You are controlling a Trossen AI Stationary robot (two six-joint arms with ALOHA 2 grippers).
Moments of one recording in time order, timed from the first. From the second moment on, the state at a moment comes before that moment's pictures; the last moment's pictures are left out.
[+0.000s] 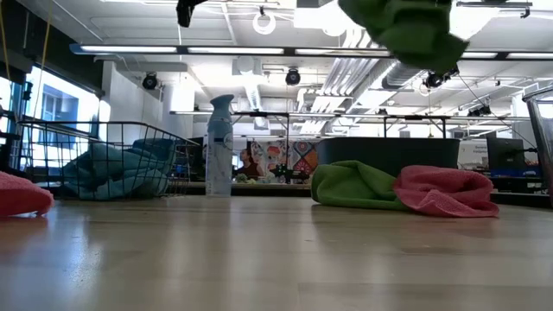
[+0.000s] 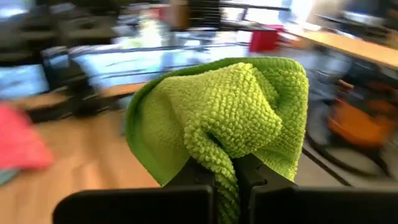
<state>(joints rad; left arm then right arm) 0.24 0.97 0.91 0.04 0.06 -0.38 0.06 0.78 0.89 -0.34 0.61 0.06</state>
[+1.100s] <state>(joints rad) 0.16 0.97 0.89 0.13 0.01 -0.44 -0.75 1.48 1.03 -0.59 0.09 0.58</state>
